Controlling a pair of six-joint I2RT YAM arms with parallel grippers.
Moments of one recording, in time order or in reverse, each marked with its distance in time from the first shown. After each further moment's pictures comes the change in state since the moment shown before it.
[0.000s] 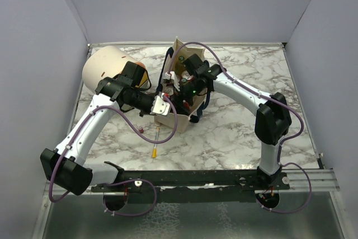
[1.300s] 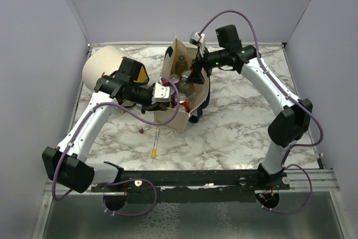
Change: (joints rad) left arm 0.037 0.016 0.005 0.090 0.048 -0.266; right arm -0.240 -0.101 0.139 0.069 0.019 0.129
